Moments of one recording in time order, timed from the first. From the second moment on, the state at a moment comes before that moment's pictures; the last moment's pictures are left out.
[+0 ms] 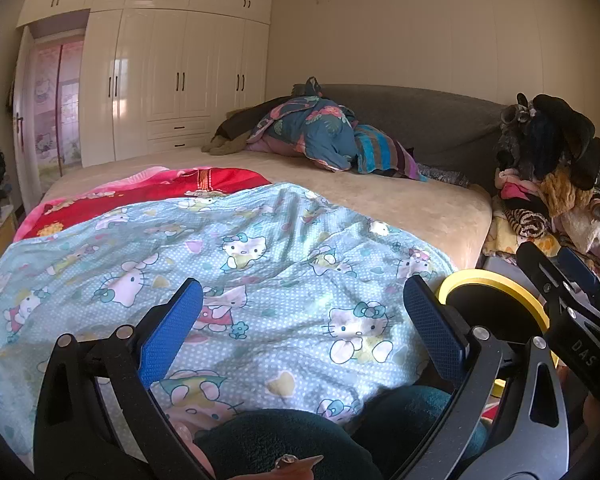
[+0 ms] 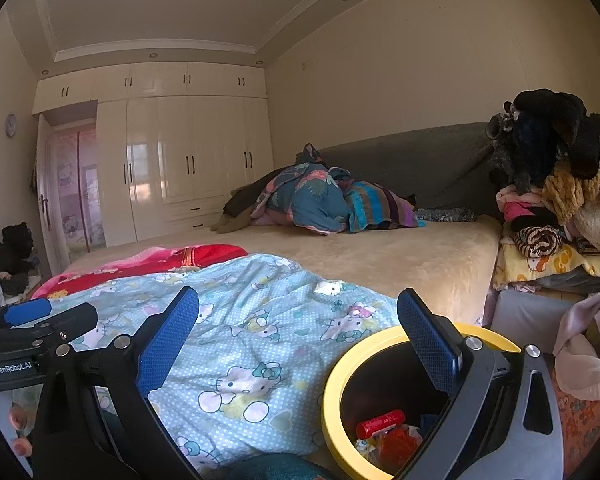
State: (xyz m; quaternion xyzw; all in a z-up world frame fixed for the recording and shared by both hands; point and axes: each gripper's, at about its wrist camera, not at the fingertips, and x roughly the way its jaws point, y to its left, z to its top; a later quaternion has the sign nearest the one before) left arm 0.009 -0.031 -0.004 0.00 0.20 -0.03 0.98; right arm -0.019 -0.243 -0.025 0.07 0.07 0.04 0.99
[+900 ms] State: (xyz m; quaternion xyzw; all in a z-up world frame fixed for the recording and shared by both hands) left arm 0.008 -0.031 -0.005 0.00 0.20 -0.03 0.98; right arm -0.019 -0.244 -0.026 0.07 0.07 0.04 0.99
